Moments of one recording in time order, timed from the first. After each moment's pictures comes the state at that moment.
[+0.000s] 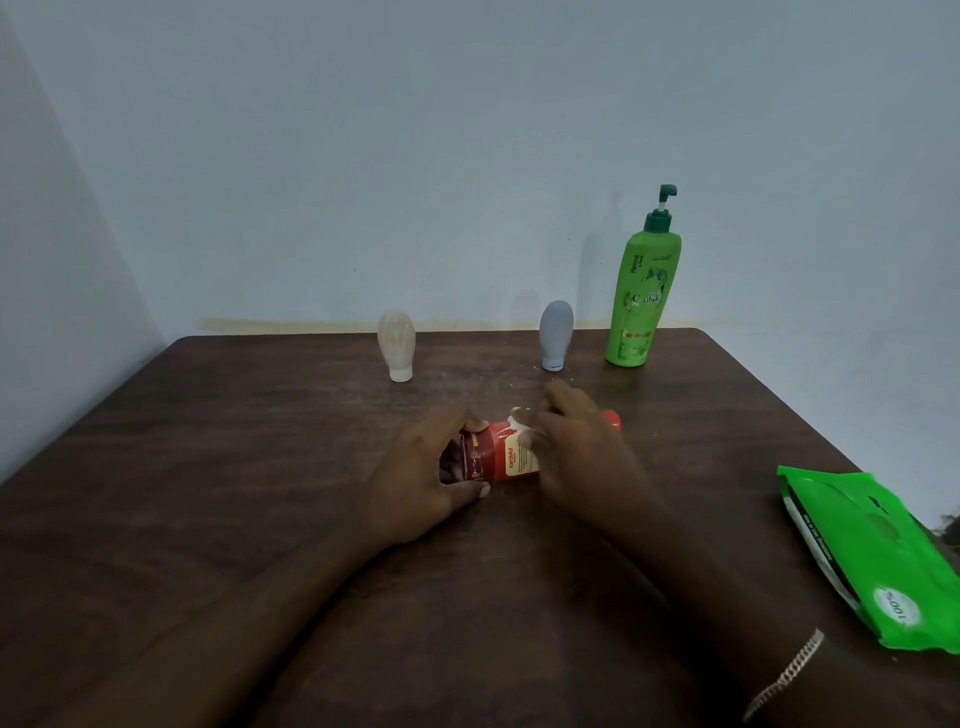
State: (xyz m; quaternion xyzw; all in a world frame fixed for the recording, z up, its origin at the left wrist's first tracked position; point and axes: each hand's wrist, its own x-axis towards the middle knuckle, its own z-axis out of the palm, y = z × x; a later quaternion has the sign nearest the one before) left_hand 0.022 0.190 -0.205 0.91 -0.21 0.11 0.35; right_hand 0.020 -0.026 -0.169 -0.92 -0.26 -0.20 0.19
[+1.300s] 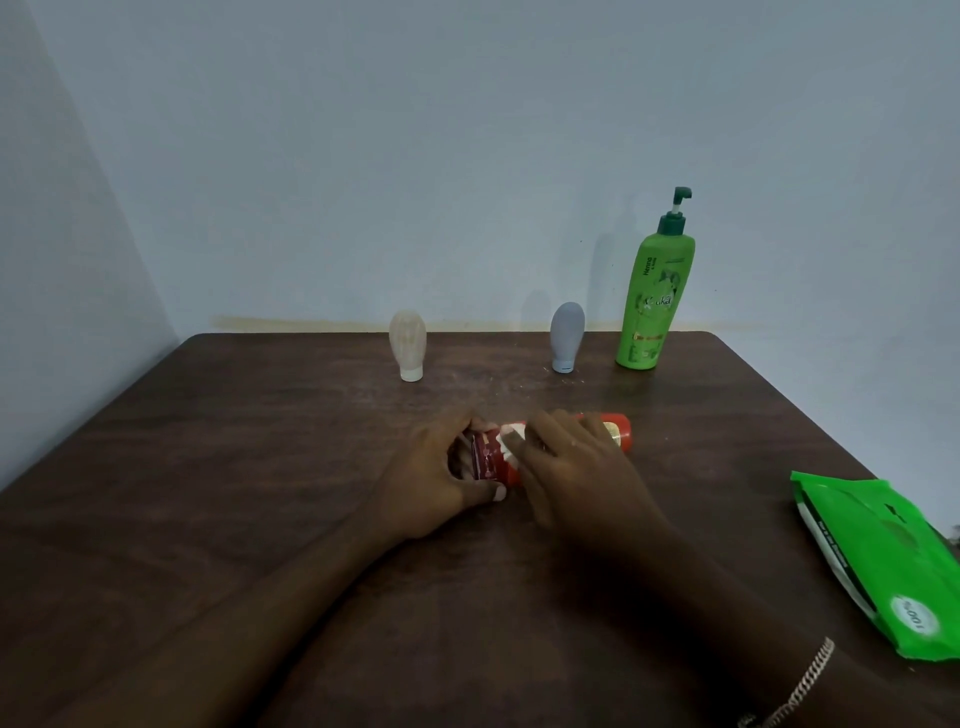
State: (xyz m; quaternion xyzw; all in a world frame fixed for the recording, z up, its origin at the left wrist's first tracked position) left_hand 0.023 0.190 -0.205 0.88 -0.18 0.10 0.42; right_hand 0.008 -0.017 -0.184 -0.90 -0.33 -0.29 0.00
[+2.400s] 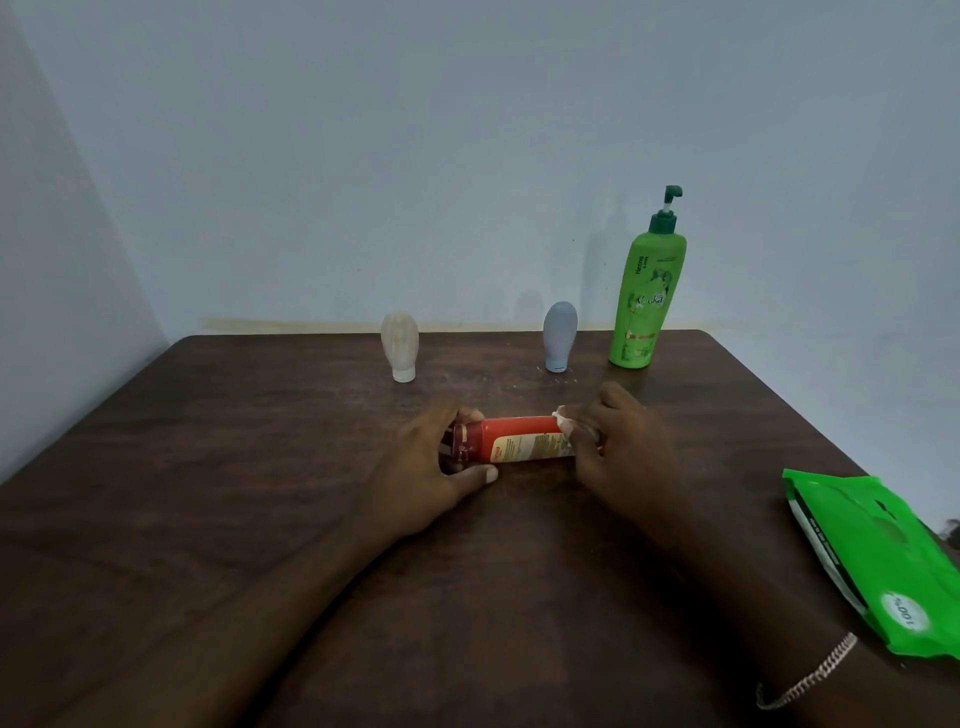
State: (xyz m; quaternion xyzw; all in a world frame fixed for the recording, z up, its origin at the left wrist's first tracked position) left_hand 0.029 0.188 -0.204 0.91 -0.15 0.12 0.37; right_hand 0.029 -0.054 -0.180 -0.92 -0.17 -0.25 0.24
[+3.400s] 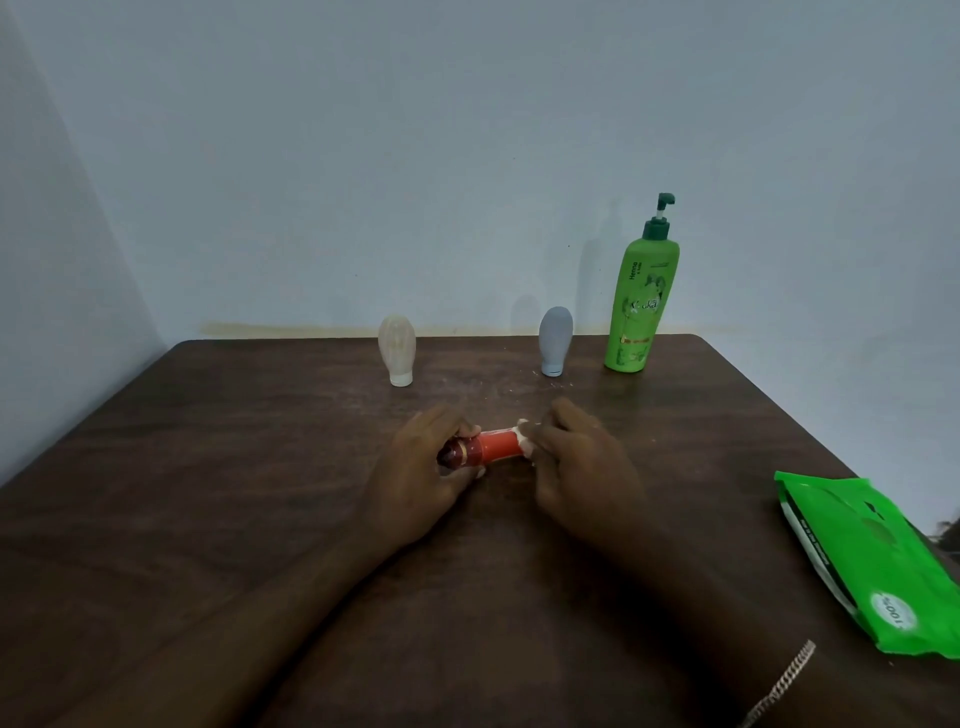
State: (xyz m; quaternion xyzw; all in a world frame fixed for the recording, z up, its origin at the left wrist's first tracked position) left_hand 0.027 0.186 -0.208 0.90 -0.19 0.21 0.32; right_hand 0.011 -0.025 -0.177 -0.93 -0.23 -0.22 0.21
